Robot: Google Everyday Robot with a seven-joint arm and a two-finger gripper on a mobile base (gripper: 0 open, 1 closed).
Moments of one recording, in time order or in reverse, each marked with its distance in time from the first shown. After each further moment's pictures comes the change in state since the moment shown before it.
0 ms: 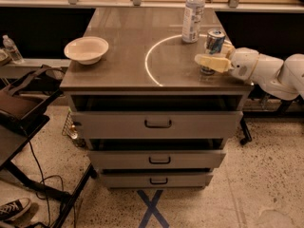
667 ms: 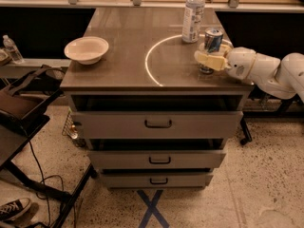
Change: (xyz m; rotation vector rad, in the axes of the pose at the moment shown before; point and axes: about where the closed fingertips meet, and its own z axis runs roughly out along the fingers) arm 0.000 0.003 0.006 -0.010 -0.001 0.001
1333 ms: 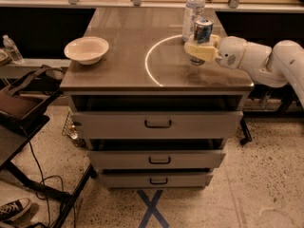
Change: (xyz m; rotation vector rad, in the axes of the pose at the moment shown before) arm -0.027 0.015 0.035 -0.055 -0.004 -0.005
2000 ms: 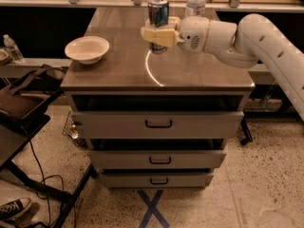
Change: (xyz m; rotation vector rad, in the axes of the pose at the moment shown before) arm -0.061 0.098 0.105 -0.157 0.014 0.005
